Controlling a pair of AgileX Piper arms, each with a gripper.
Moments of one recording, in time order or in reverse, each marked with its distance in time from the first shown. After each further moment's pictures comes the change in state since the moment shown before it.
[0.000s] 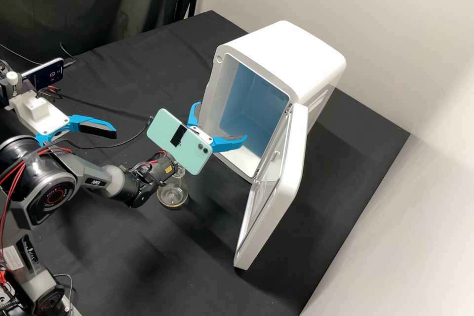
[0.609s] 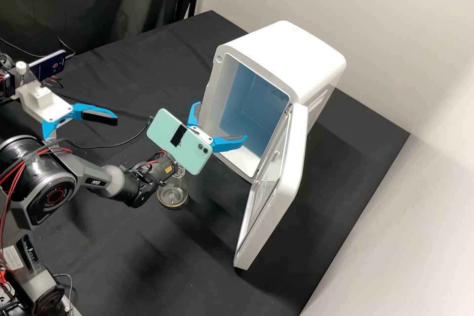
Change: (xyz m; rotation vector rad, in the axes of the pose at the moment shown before) left arm -0.049 -0.008 -0.038 -0.035 0.067 0.006; right arm 0.000 0.000 0.000 0.000 0.000 0.000
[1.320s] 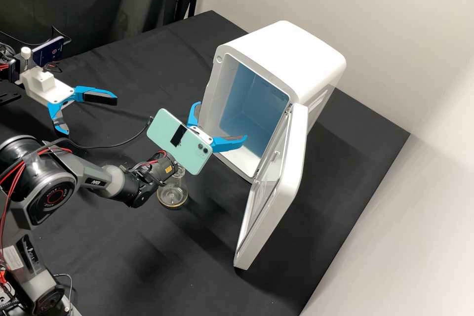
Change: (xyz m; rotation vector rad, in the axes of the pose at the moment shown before) left arm -0.045 -0.004 -0.036 -0.002 0.079 0.013; right arm 0.000 0.000 0.000 0.000 0.000 0.000
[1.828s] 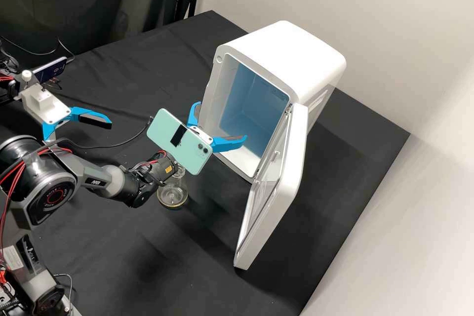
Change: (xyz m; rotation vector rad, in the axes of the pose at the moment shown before) left arm 0.005 -0.038 0.006 0.018 -0.064 -0.161; right arm 0.000 0.000 0.000 0.000 0.000 0.000
